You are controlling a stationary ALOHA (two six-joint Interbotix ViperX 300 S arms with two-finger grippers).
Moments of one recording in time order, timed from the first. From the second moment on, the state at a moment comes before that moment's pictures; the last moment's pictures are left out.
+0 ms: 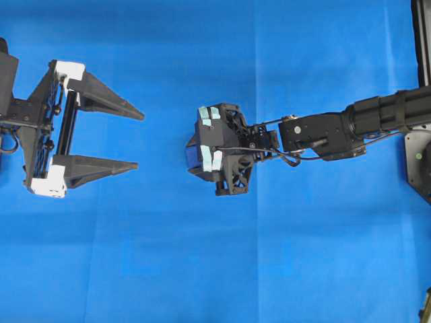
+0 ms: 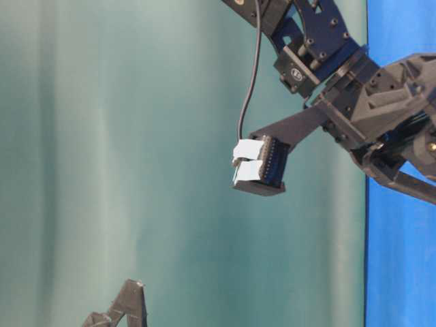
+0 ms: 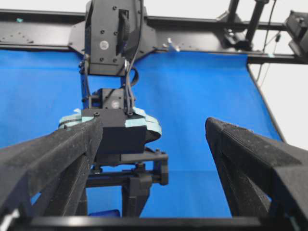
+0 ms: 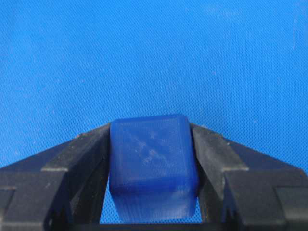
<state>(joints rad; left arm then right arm) -0.09 -0.58 0.89 0.01 -0.23 -0.08 -0.02 0.30 0.54 -0.29 -0.17 0.35</state>
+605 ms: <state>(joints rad) -0.09 -0.58 0.89 0.01 -0.23 -0.08 -0.02 0.30 0.54 -0.25 -0.16 0.37</state>
